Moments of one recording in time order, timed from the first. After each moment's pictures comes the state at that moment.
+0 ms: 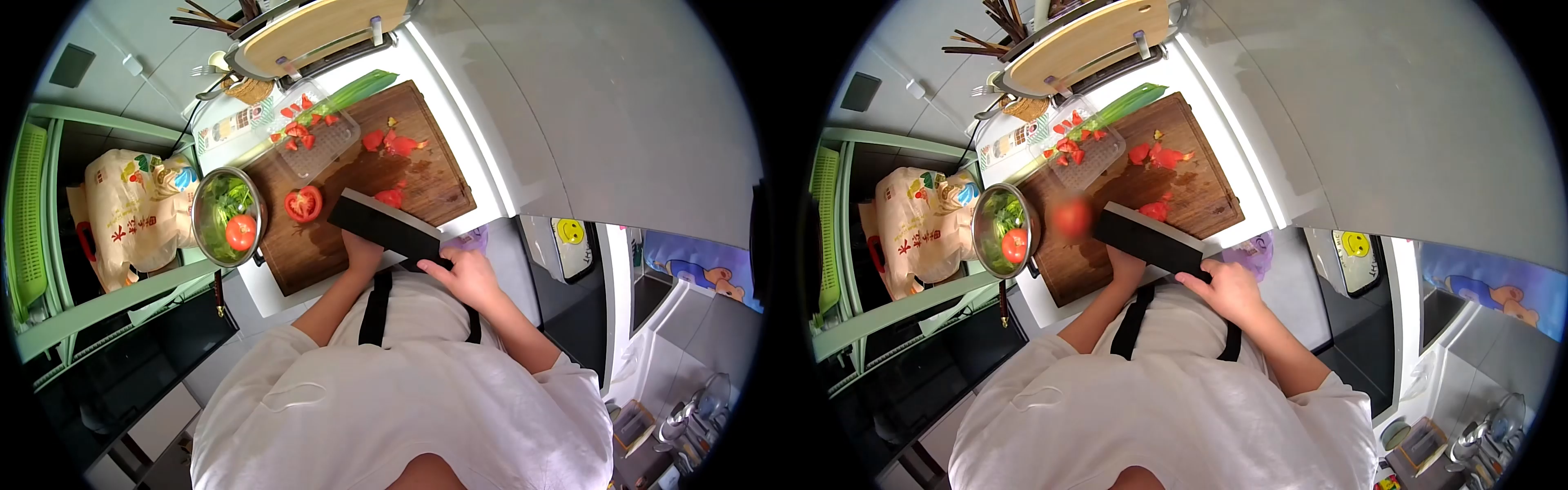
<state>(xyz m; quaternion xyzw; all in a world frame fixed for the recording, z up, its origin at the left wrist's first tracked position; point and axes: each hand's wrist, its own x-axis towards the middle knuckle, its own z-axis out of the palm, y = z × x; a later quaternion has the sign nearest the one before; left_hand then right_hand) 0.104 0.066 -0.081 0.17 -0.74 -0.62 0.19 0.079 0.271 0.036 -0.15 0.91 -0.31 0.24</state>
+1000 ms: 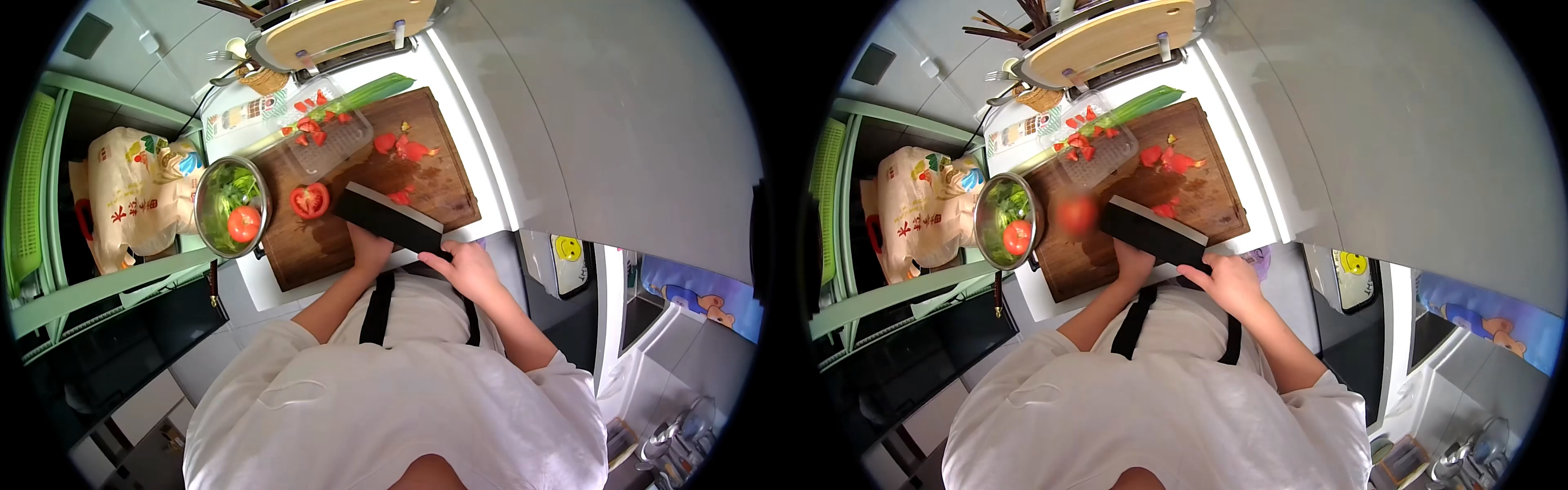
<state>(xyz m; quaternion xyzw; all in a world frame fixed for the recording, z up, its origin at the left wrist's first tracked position) 0.097 0.065 -0.103 0.17 -0.79 -0.55 0.22 0.054 0.261 0.036 -0.17 0.91 -0.26 0.28</state>
